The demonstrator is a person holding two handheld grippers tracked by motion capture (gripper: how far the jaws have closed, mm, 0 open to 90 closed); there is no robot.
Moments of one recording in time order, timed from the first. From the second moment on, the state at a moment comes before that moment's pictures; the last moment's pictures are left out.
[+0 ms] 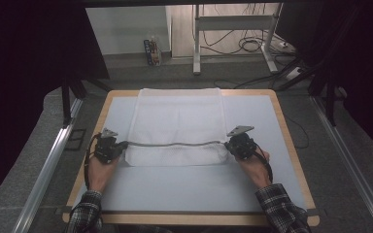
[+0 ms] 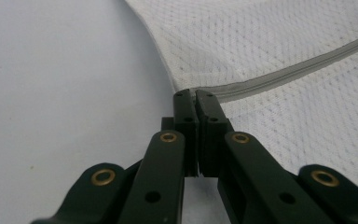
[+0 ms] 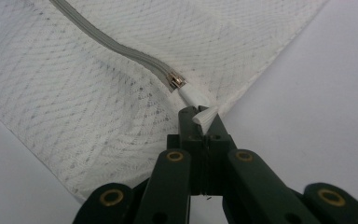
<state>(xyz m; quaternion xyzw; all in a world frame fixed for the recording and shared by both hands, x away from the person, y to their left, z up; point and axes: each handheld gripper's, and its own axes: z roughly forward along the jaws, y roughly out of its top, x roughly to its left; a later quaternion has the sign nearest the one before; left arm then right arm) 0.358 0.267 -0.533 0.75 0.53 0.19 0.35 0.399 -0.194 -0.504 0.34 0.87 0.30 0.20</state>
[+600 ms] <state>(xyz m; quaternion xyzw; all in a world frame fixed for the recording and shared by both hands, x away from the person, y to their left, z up) 0.338 0.251 -0.524 0.78 0.49 0.17 0.35 0.374 -0.218 -0.493 0.34 0.87 0.31 0.19</state>
